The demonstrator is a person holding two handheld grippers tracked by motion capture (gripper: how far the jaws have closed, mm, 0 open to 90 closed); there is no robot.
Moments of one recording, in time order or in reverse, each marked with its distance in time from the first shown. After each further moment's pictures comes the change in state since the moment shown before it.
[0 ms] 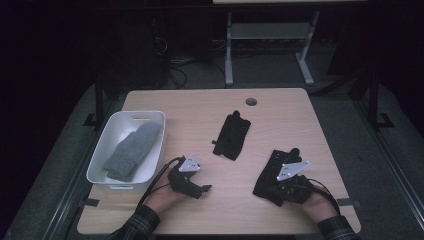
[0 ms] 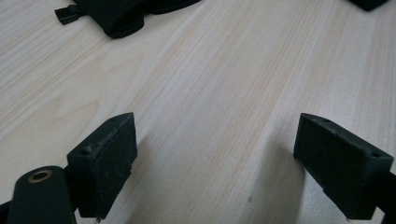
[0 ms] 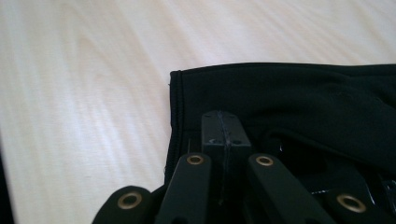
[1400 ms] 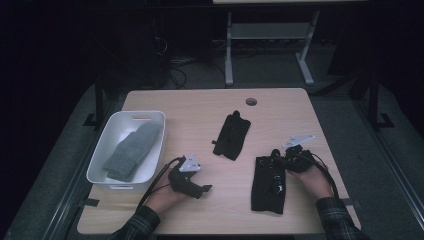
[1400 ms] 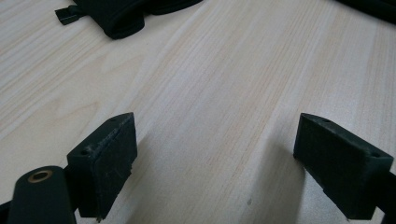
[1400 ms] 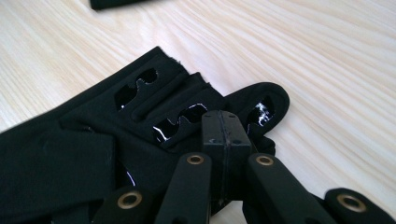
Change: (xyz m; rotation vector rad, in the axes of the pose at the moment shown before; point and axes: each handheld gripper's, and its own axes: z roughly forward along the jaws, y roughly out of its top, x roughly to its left) left arm -0.001 0.001 0.000 0.005 0.005 -0.001; right arm -0.080 0.022 0.009 -0.037 -0.219 0.182
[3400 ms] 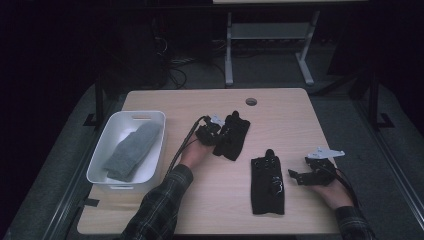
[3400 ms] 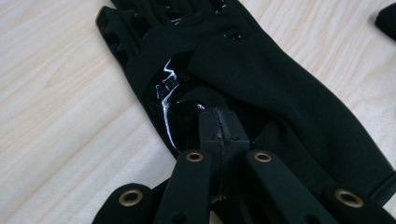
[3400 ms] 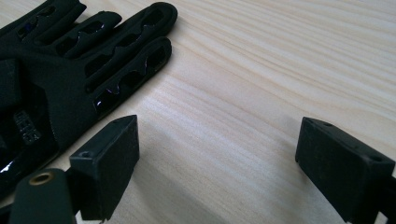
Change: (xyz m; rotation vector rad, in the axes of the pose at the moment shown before) left arm 0.083 0.100 0.086 0.056 0.069 -0.101; right arm -0.027 -0.069 -0.023 -0.132 -0.116 0.121
